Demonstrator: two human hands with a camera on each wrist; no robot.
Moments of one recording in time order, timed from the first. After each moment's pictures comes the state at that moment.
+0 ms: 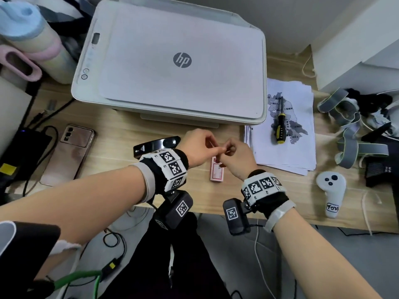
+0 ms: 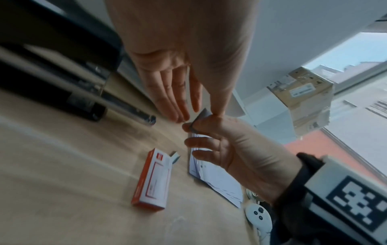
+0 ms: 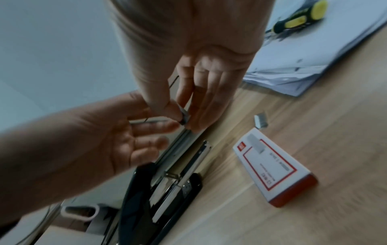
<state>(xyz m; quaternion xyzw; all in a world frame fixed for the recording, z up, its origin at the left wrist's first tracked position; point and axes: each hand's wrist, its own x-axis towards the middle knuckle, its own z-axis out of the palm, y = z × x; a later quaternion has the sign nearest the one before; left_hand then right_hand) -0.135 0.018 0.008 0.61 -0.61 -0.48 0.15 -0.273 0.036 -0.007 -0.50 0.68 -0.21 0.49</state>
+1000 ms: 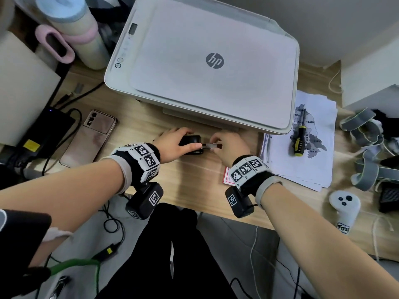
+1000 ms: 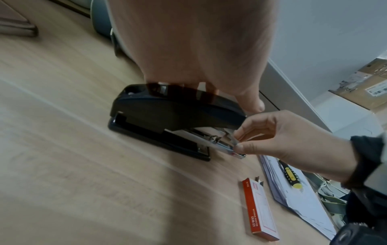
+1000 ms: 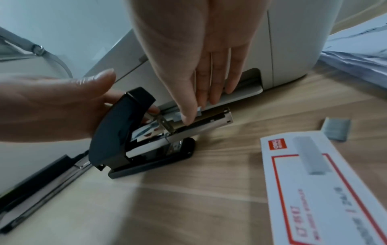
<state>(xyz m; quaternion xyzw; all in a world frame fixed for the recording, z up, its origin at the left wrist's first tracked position) -0.037 0.026 -0.016 0.66 -0.61 -0.45 0.02 -0.221 -0.005 -0.017 -0.76 0.59 0.05 0.26</state>
